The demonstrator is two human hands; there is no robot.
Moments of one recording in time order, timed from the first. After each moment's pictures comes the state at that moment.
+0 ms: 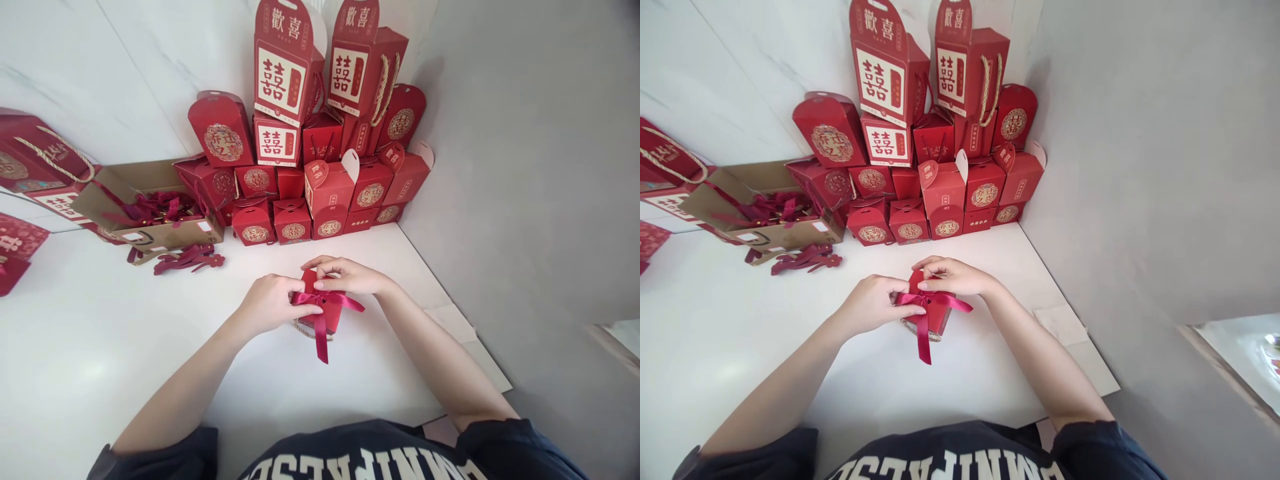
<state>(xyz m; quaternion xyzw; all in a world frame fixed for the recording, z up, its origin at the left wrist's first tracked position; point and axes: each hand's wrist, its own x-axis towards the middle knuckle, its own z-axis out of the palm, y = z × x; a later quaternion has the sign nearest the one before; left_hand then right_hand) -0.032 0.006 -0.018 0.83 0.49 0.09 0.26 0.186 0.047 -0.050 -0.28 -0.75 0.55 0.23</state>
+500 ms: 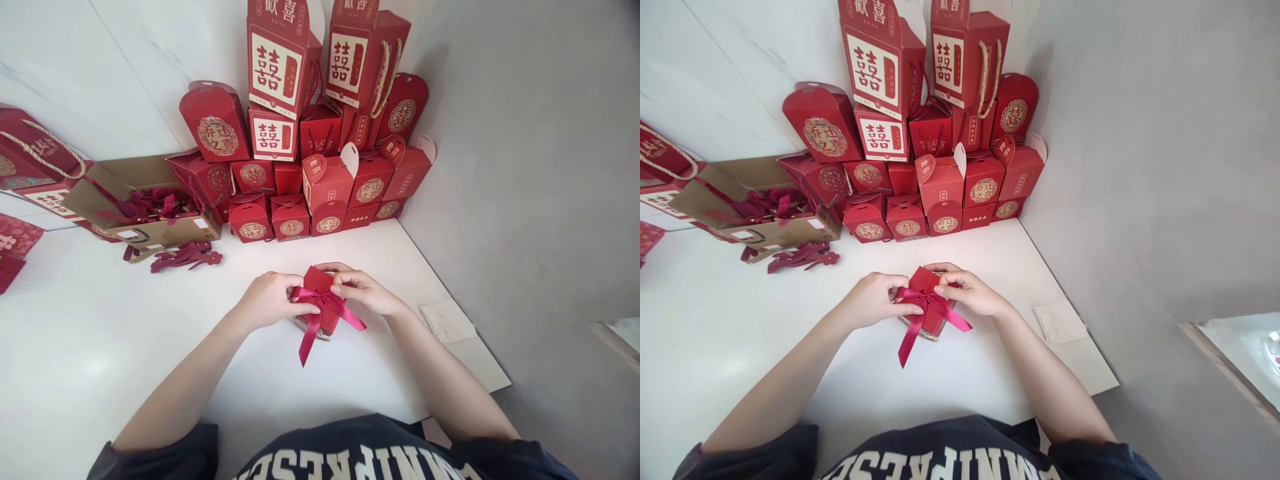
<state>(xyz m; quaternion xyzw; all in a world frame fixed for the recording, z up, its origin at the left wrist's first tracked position) -0.033 0.012 -0.024 0.82 0.49 0.08 0.30 0.200 0.004 -0.071 -0.32 -0.63 0.62 0.35</state>
